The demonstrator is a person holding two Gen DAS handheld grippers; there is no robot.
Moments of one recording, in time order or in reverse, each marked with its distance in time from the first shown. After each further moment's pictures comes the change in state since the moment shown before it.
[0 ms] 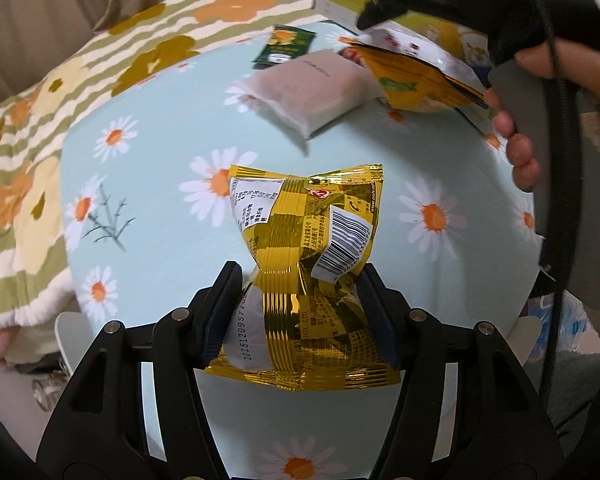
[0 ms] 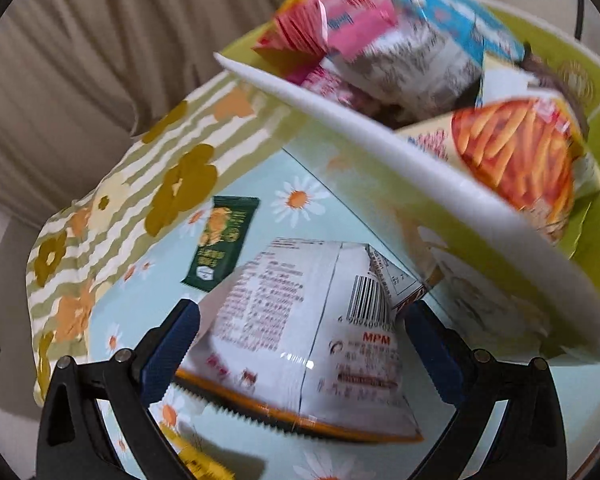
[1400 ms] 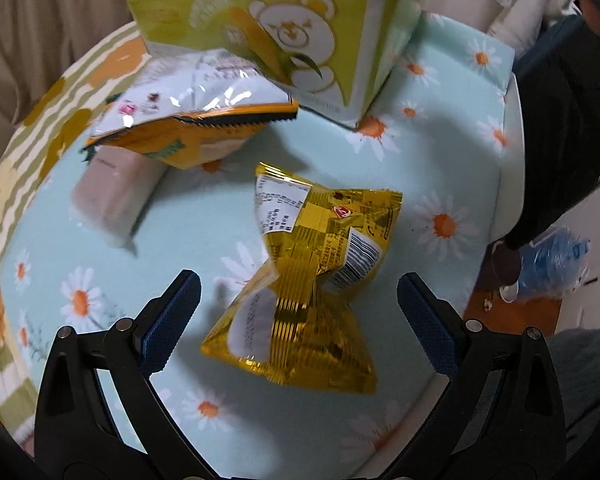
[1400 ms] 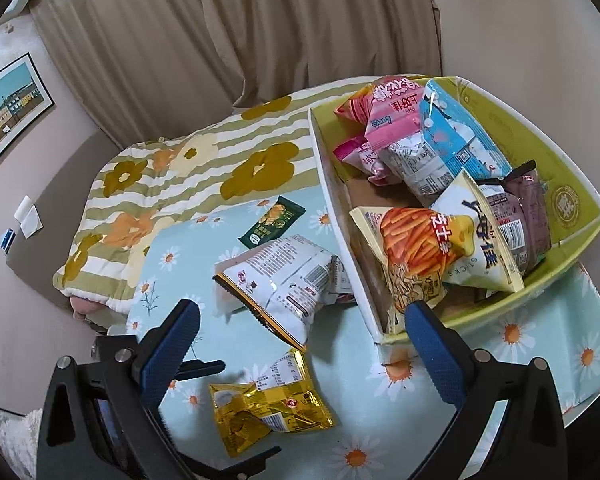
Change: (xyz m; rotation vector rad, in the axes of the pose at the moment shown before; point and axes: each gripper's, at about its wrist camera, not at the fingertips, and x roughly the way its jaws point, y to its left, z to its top) left arm 0.030 -0.134 0.033 0.351 0.006 -0.105; right arm -0.126 -0.049 -0.001 -0.439 -0.035 0.226
